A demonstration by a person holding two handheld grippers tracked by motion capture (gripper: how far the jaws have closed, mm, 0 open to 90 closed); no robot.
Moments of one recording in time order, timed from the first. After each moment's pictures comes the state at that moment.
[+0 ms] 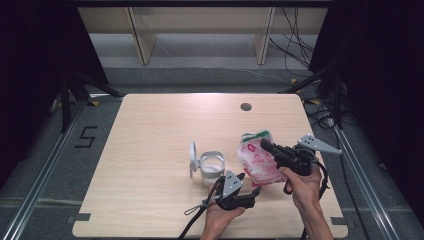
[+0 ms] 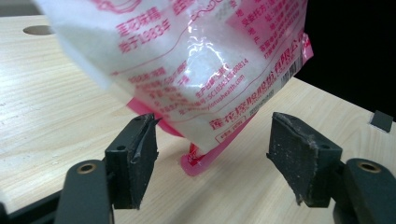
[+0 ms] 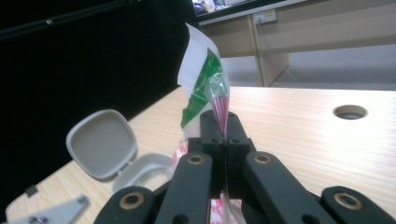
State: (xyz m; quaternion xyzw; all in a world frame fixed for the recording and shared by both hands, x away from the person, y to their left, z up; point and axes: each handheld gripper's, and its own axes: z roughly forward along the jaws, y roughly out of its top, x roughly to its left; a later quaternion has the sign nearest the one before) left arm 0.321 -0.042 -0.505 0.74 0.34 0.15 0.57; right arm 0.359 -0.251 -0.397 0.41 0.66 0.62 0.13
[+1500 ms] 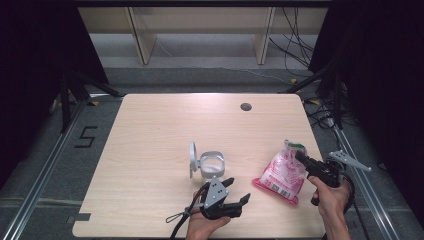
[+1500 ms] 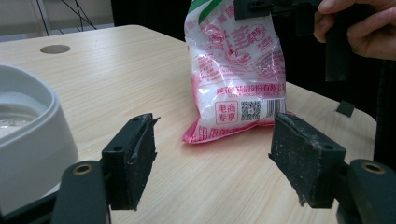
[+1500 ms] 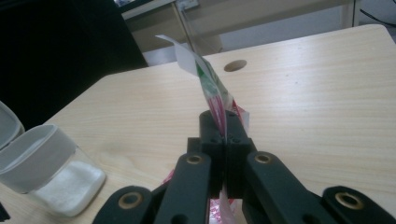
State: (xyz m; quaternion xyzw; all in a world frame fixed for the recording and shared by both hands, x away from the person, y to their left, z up) left arm 0.295 -0.001 -0.486 0.74 0.30 0.16 0.57; right arm 0.355 -0.342 -0.456 0.53 0.61 0.56 0.19
